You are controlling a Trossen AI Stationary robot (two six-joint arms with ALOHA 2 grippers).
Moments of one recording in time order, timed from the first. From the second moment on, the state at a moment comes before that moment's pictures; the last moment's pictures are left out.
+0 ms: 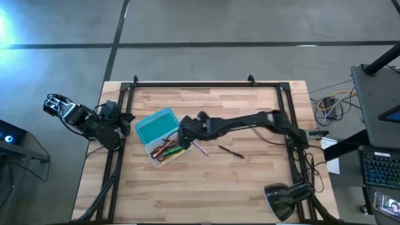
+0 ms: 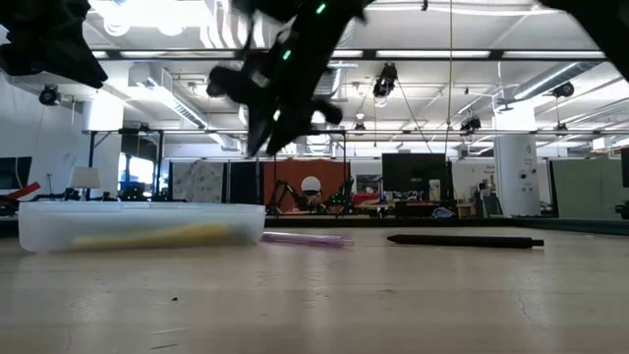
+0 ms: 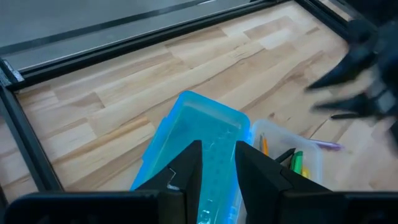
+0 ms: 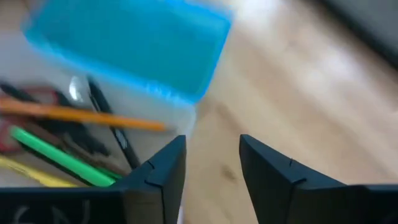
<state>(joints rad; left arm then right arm) -0.50 0.58 0.85 -1.41 -0.83 -1.29 0.05 2.18 1.87 -0.69 0.48 0.58</state>
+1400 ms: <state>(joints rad) -0.50 0.59 0.84 -1.36 -0.82 -1.39 0.16 1.62 0.93 -0.58 0.08 0.34</state>
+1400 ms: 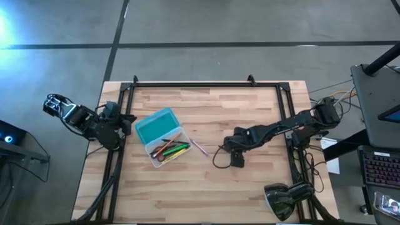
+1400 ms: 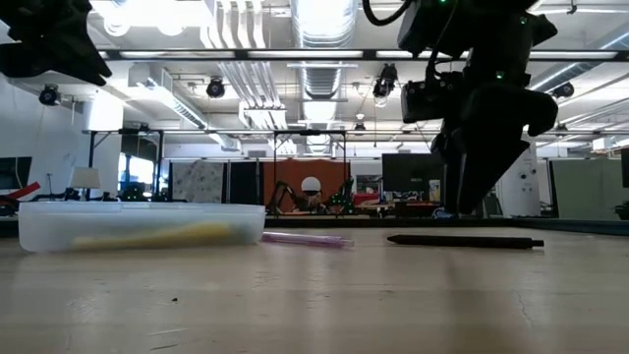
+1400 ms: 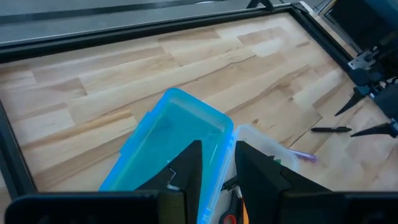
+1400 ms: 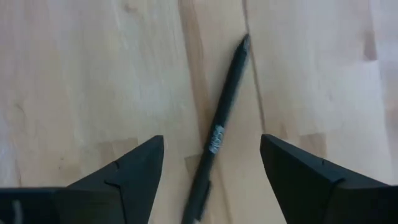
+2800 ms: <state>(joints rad) -0.50 0.59 0.84 -1.41 -0.78 -1.37 0.11 1.68 1.13 -0.57 0.28 0.44</state>
